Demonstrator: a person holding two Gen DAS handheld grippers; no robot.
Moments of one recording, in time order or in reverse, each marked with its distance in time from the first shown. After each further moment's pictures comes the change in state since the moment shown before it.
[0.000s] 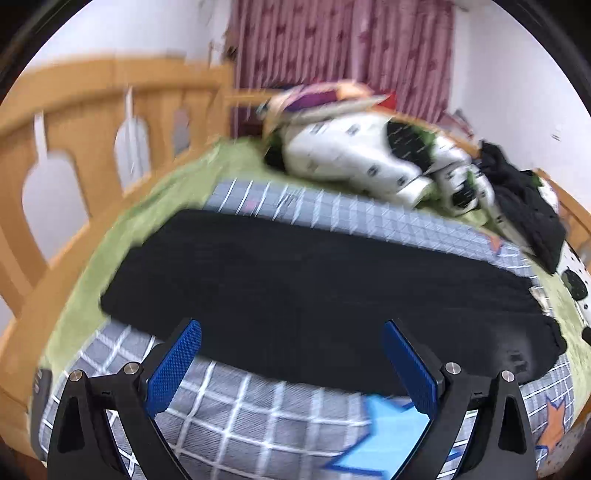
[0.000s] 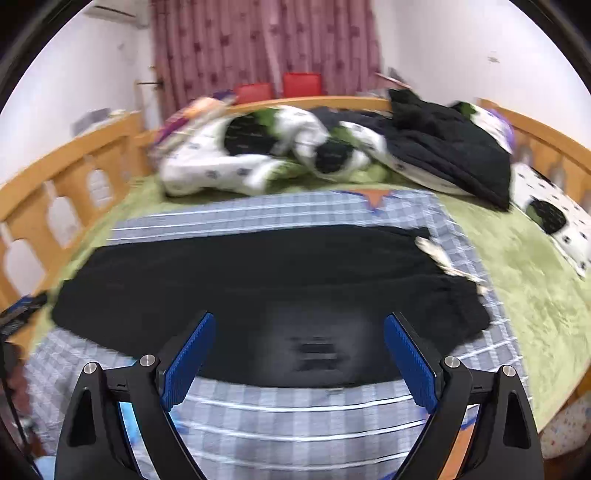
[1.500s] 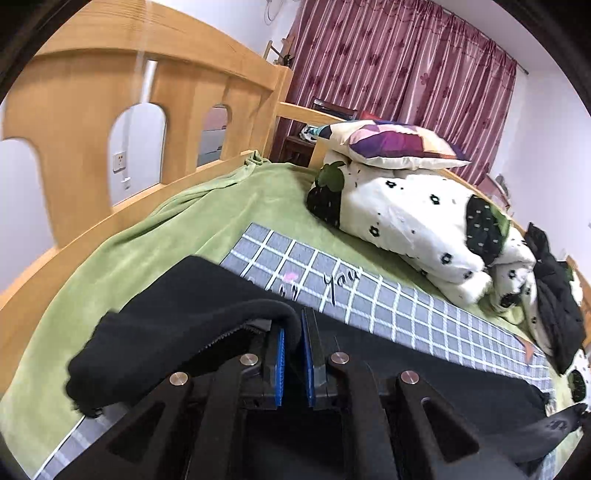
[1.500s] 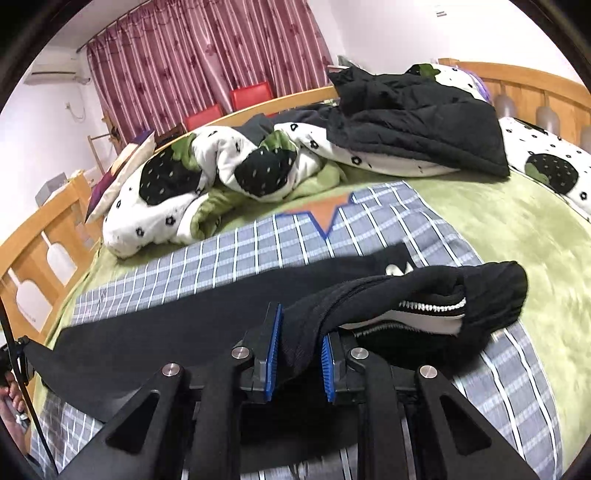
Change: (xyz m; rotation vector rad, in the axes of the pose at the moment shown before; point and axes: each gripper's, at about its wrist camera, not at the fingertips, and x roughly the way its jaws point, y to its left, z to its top) left arm 0.137 0.064 0.141 -0.218 -0.126 0.006; right arm 0.141 -0.107 0.077 0.228 -0.057 0.058
